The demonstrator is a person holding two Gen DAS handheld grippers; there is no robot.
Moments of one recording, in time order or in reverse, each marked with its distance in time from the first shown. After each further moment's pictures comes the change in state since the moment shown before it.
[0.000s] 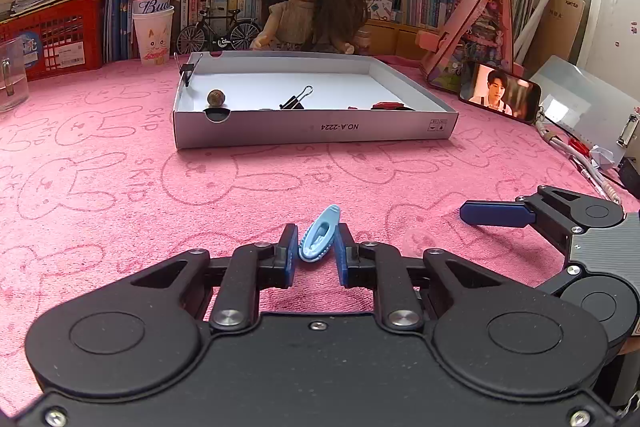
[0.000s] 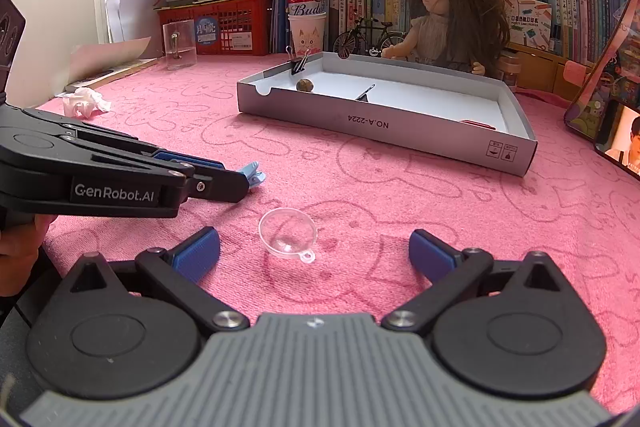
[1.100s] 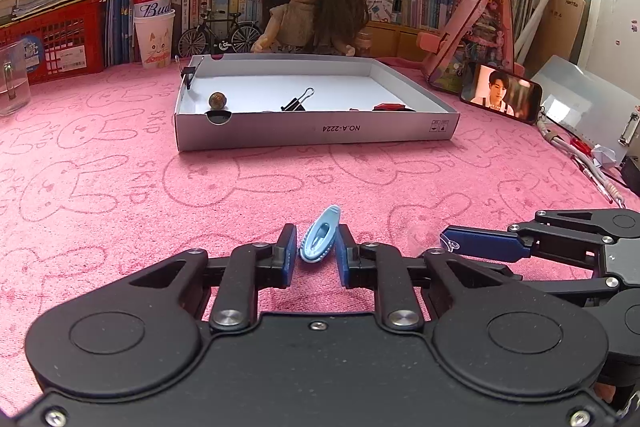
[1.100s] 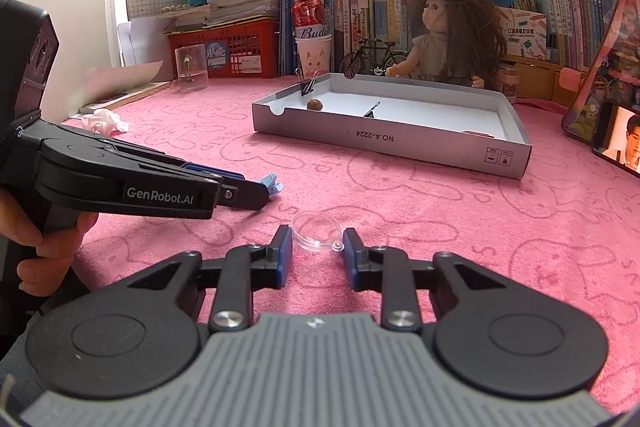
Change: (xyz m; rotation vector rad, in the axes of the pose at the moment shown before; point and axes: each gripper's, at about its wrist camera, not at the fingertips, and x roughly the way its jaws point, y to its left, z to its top) left arm -0.001 -0.001 0.000 0.004 -0.008 0.005; right arm -0.023 0.003 -0.007 0.027 -0.071 0.031
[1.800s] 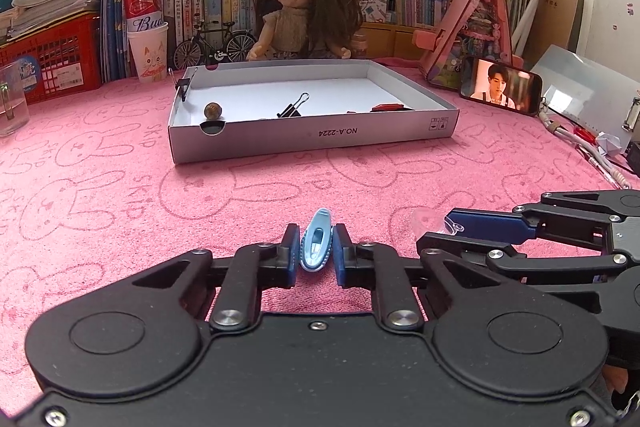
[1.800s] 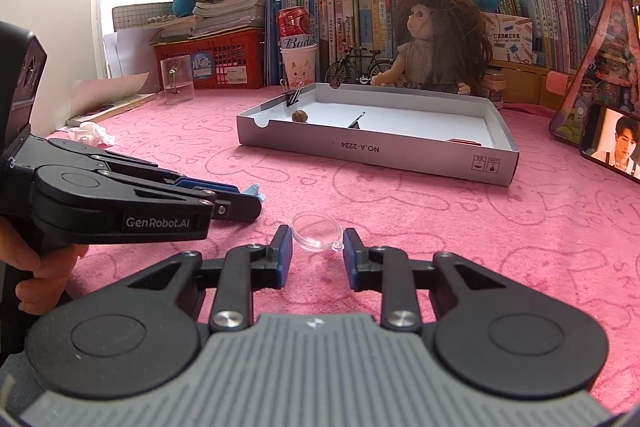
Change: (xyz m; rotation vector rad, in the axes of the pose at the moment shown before) left arm 0.006 -0.008 0.001 0.055 -0.018 0.019; right arm 0.002 -0.002 0.004 0.022 -0.025 -0.045
